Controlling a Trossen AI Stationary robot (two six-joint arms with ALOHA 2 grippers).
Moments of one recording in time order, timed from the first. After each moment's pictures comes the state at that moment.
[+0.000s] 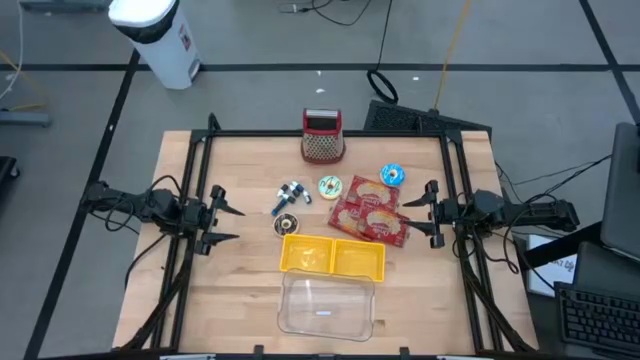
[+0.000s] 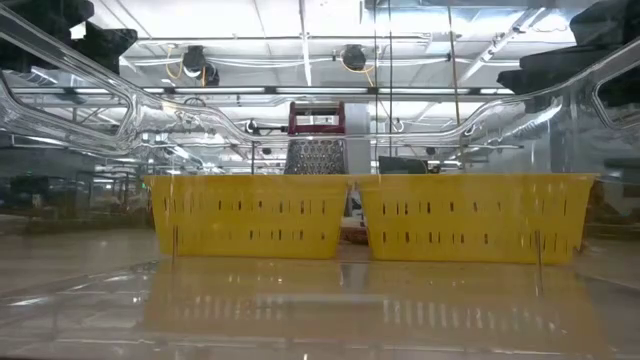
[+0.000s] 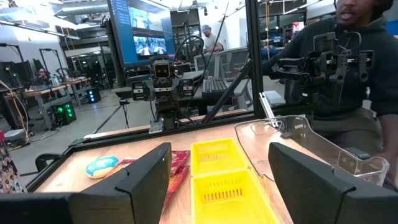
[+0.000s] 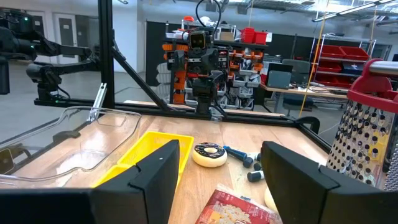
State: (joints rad) left arm -0.26 0.06 0.12 0.03 -0.05 0.14; right arm 0.05 0.00 0.02 0.08 0.02 -0.09
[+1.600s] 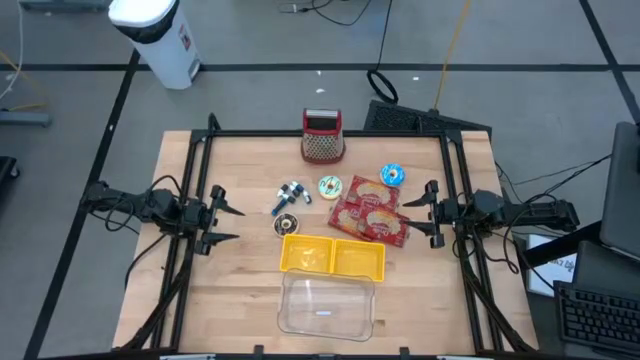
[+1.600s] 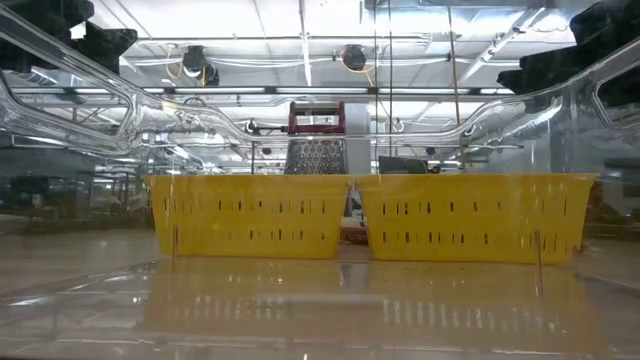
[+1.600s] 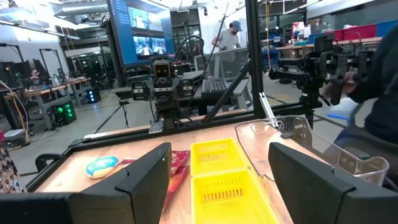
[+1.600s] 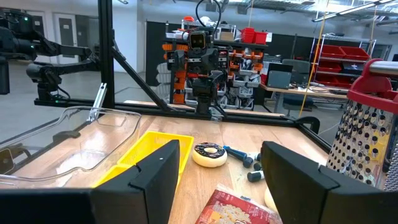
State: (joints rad) left arm -0.26 0.06 0.12 0.03 -0.05 0.14; right arm 0.05 0.00 0.02 0.08 0.02 -0.09
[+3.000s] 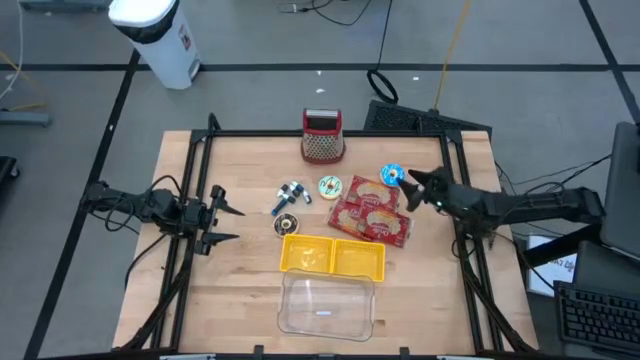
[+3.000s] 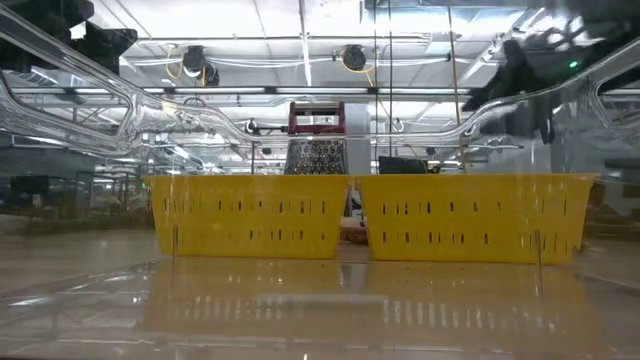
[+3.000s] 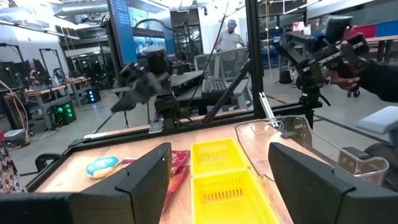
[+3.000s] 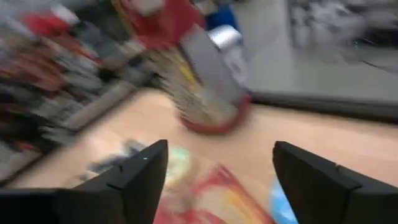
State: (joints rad) left arm -0.26 0.06 0.12 0.03 -0.05 0.14; right arm -0.04 0.55 0.25 -0.01 0.68 0.59
